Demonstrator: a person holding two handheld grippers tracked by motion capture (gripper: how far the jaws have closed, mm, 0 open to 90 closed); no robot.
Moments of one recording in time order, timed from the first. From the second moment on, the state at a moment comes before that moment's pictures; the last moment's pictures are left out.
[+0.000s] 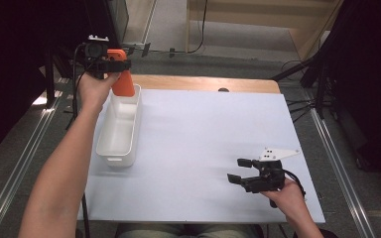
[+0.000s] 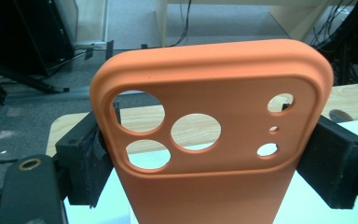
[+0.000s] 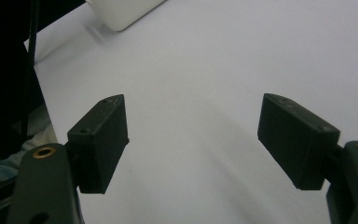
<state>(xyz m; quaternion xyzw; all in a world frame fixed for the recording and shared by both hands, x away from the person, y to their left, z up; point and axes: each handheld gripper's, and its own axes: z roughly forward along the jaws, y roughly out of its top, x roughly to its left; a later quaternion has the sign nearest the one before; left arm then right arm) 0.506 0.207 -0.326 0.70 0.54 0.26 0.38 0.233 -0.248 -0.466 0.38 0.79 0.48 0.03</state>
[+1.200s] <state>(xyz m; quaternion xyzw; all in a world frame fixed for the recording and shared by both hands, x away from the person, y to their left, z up) 0.521 0.204 -0.375 0.70 0.56 0.26 0.35 0.232 -0.248 -0.464 0.38 0.79 0.49 0.03</state>
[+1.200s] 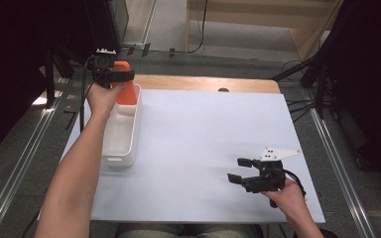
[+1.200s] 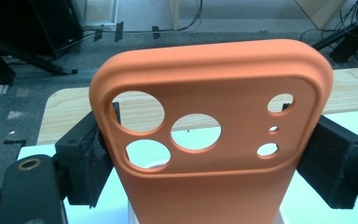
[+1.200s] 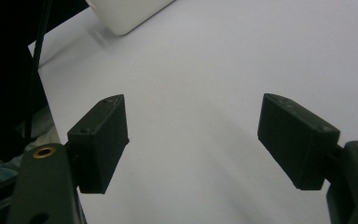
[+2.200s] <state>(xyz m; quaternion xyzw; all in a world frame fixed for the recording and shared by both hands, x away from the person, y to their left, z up) 0.516 0.198 -0.404 0.72 0.56 0.25 0.32 0.232 -0.248 -0.463 0.38 0.79 0.49 0.03</state>
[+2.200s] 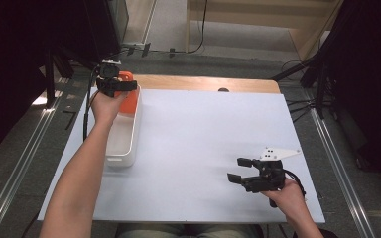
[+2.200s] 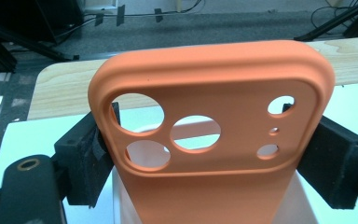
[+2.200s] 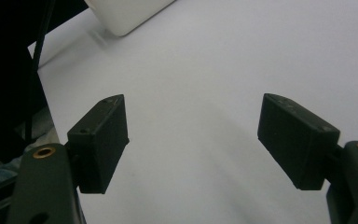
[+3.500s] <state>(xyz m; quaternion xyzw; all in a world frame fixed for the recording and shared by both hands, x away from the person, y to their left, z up) 0.518 0.196 -0.407 0.72 0.56 0.26 0.32 0.232 -0.248 -0.463 0.38 0.79 0.49 0.03</state>
